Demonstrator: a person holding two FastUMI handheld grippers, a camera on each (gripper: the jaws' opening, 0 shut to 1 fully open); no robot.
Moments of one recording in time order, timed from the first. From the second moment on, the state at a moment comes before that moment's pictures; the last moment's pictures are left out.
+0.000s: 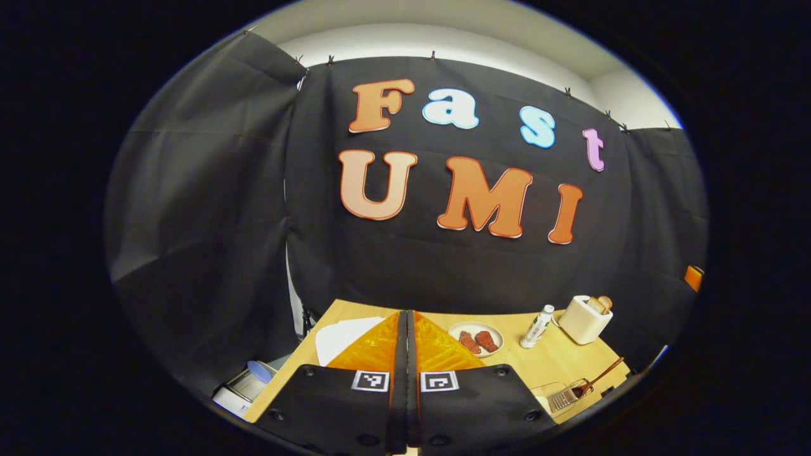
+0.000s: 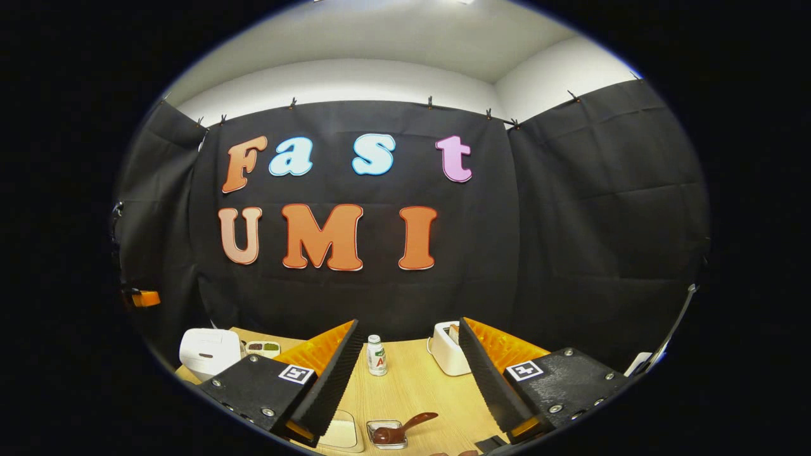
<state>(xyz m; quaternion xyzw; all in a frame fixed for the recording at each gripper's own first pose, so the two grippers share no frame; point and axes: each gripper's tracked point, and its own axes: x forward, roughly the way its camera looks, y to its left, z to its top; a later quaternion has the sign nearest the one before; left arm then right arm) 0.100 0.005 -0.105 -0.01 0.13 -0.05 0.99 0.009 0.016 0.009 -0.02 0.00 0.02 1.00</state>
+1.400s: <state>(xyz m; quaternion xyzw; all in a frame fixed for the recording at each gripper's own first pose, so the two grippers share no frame) 0.141 0.005 -0.281 -0.03 0.32 -0.05 0.95 0.007 0.010 -0.022 -0.04 0.04 0.00 1.00</state>
